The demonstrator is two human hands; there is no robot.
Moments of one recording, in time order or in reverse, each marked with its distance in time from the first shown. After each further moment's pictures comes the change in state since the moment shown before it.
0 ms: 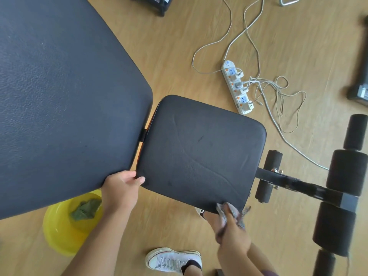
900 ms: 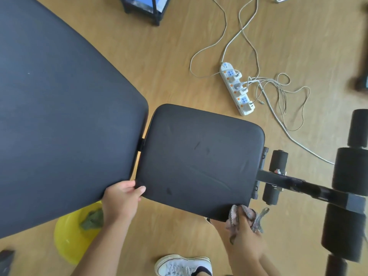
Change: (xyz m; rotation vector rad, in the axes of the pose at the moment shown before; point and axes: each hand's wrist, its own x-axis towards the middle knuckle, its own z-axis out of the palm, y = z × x) left_hand 0.005 0.000 0.009 -0.128 -0.012 -0.112; right_hand 0.023 -0.019 -0.014 0.169 0.010 -0.066
